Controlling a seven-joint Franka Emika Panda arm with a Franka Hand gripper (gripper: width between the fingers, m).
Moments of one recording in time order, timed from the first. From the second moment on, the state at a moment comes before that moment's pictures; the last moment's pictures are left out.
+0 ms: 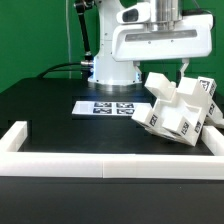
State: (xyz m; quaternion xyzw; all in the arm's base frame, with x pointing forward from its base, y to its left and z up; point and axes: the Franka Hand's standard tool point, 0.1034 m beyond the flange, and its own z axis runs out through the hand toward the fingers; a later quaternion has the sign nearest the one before) arm 0.440 0.064 0.109 -1.00 0.05 0.01 0.05
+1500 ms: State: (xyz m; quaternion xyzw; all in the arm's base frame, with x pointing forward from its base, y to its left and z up) arm 0.493 0.023 0.113 -1.00 0.00 -0.01 0.05
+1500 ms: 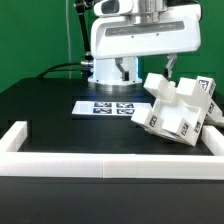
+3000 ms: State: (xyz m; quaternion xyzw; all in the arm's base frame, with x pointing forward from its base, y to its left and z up) arm 0.492 -0.024 0.104 -1.00 -0.04 -0.02 0.04
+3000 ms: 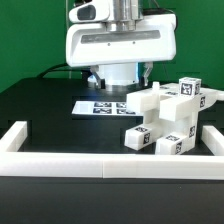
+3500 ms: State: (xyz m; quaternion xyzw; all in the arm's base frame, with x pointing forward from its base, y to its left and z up) arm 0.448 -0.025 0.095 -1.00 -0.02 -0.01 0.05
